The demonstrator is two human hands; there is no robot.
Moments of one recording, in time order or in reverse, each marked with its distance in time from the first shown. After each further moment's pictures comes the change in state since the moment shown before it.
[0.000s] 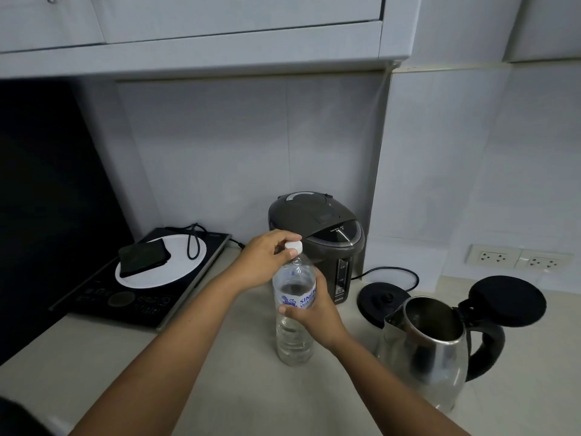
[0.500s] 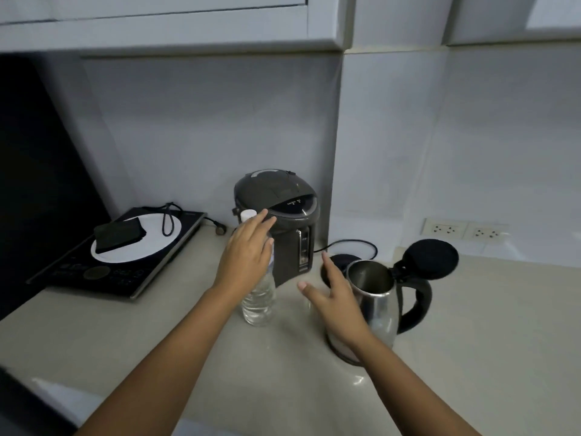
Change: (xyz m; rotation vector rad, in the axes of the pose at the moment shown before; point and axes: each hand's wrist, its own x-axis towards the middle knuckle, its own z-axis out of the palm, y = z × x) left_hand -0.051 0.030 0.080 0.432 0.328 0.224; right_hand -0.107 -0.014 -0.098 -0.094 0.126 -0.017
